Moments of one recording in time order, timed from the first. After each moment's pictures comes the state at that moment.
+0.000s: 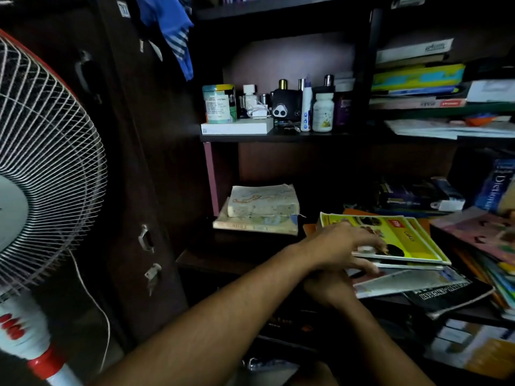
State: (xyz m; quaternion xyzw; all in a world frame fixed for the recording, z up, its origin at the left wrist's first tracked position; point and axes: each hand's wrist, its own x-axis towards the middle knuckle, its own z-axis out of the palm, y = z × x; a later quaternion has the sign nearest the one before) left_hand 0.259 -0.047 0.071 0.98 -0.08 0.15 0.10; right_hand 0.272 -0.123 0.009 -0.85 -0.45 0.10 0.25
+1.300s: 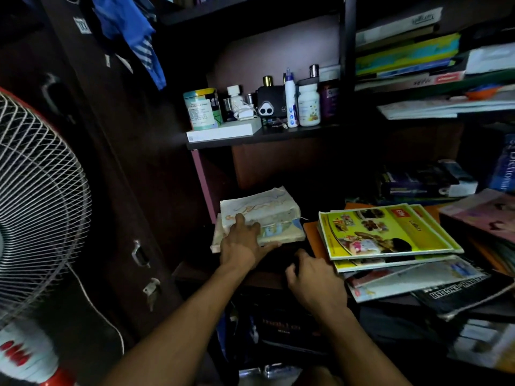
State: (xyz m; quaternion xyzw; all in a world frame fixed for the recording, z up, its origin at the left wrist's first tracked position) left_hand 0.190 0.089 0.004 0.90 0.39 0.19 -0.06; right_hand 0.263 -0.096 -0.001 -0.85 -0.42 0.02 0.31
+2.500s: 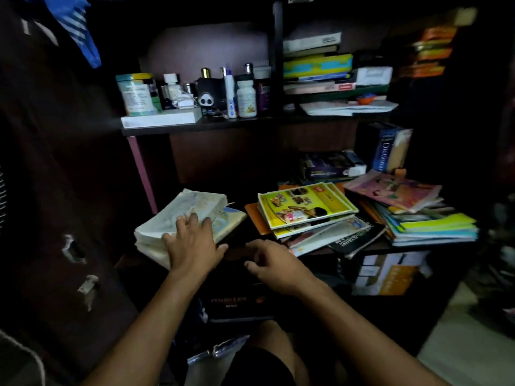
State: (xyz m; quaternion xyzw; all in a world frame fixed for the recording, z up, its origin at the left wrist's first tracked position) left_hand 0.147 0.003 0.032 0.90 0.39 0.16 -0.11; right_hand 0.243 -0.169 0.018 -0.81 -0.49 0.10 0.30
